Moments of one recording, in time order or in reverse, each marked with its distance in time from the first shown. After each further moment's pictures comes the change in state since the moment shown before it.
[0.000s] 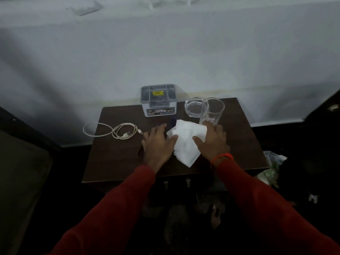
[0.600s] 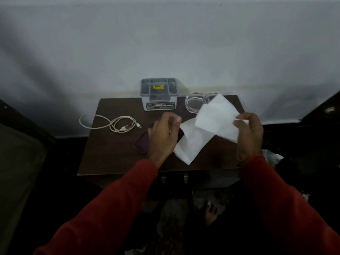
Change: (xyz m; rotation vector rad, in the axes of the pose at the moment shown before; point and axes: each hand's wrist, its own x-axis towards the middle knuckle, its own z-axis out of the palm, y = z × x) left_hand -0.004 0.018 -0.003 -0.332 0.108 0.201; right_hand 0.001 0.027 -0.061 0.981 0.368 0.084
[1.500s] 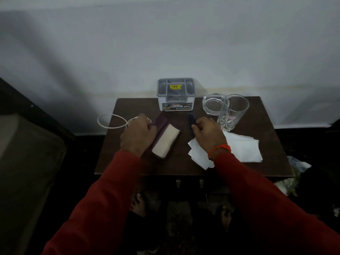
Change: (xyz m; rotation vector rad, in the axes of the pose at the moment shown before) left_hand 0.027 -0.039 -0.095 0.544 -0.010 -0.328; right_hand -0.017 0.045 0.115 -0.871 -0.492 -0.288
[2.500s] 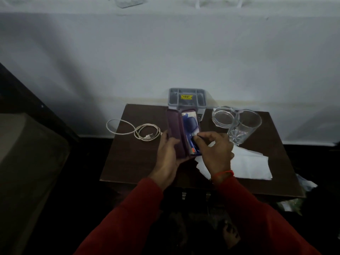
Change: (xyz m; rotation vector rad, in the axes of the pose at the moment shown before) left_hand -0.042 0.045 0.029 -1.555 -0.275 -0.408; right_hand -0.037 -0.058 -0.011 0.374 0.164 0.270
